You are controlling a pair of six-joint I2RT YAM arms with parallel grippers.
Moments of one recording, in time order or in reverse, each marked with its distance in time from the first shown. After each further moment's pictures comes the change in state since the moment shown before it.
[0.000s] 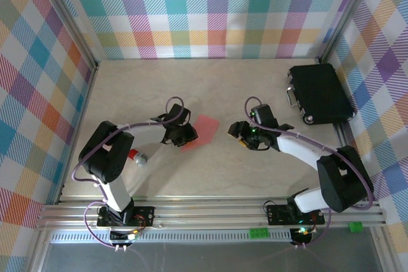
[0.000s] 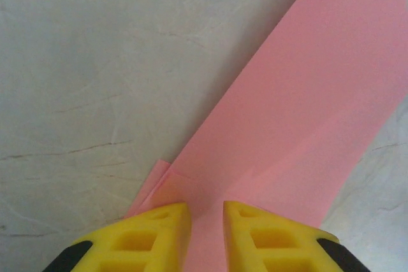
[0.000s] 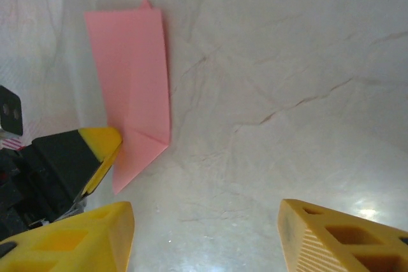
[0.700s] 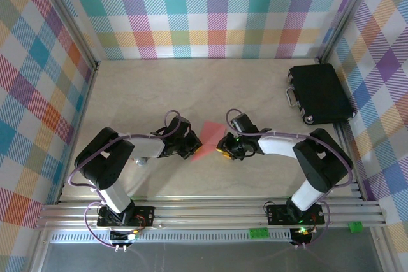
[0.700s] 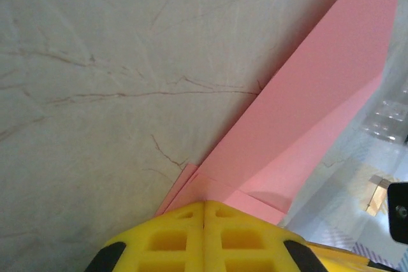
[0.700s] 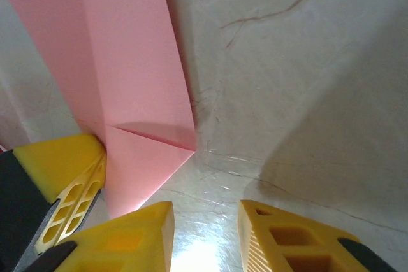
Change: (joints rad) left arm -0.077 -0.059 -0.193 0.271 0.083 -0.348; right arm 0.167 0.216 0.018 0.090 -0.012 0.162
